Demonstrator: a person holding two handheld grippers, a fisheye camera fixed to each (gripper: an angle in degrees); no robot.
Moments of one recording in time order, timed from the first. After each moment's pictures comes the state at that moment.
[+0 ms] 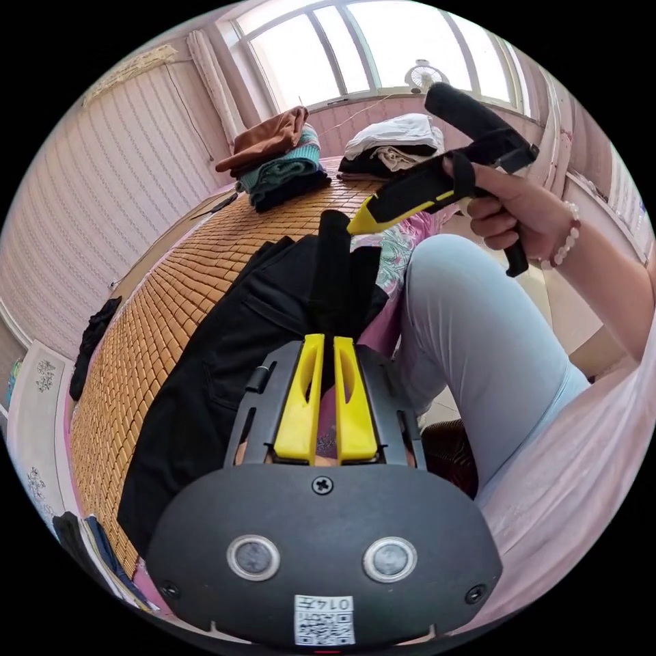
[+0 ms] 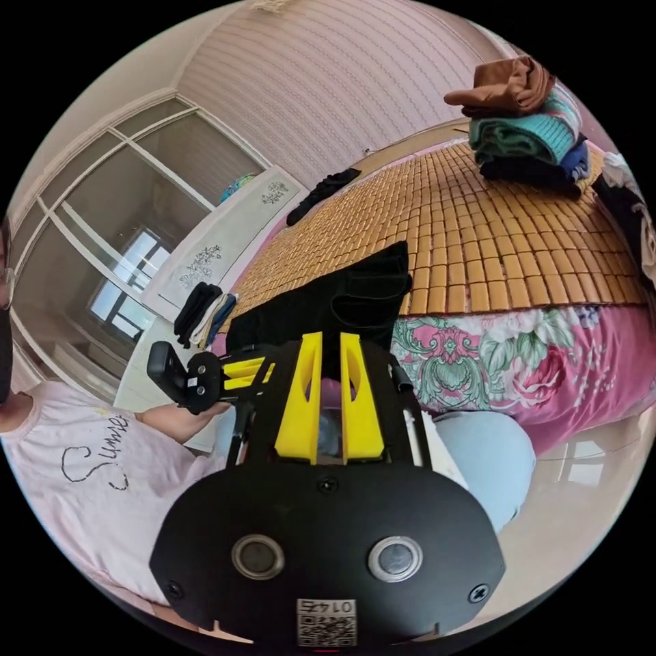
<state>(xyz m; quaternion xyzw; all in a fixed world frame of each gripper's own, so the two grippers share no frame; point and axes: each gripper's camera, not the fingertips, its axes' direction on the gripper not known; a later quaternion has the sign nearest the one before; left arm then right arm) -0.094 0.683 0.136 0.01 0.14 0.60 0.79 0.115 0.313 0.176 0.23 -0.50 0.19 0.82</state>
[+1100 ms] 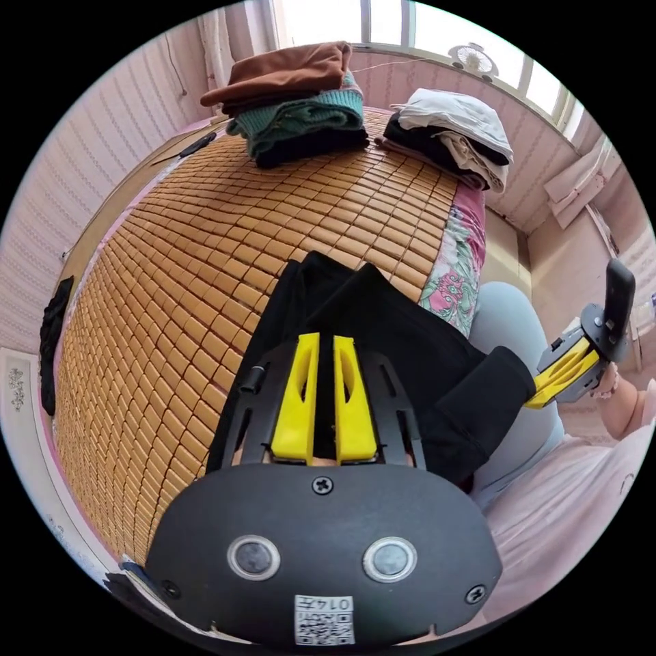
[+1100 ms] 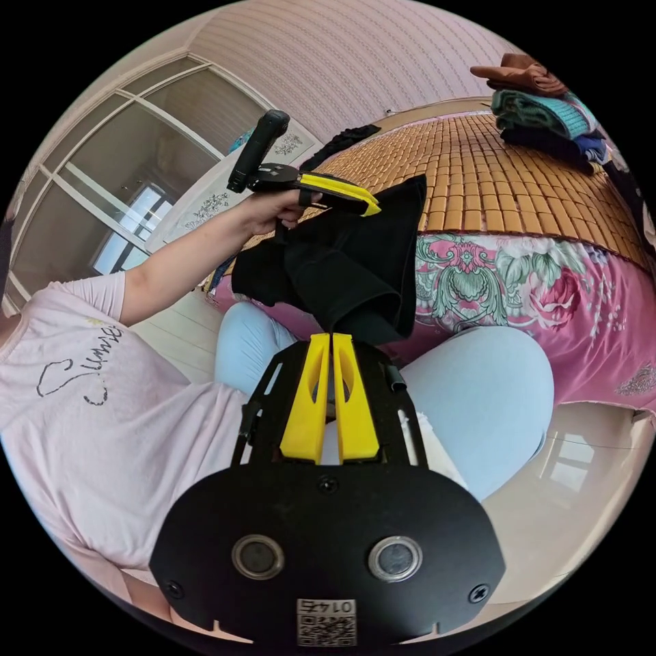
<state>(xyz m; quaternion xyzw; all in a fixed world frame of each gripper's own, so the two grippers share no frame) 0.082 0.533 0.215 -0.12 0.11 0.59 0.79 0.030 0.354 0.162 0.17 -0.51 0.10 0.84</state>
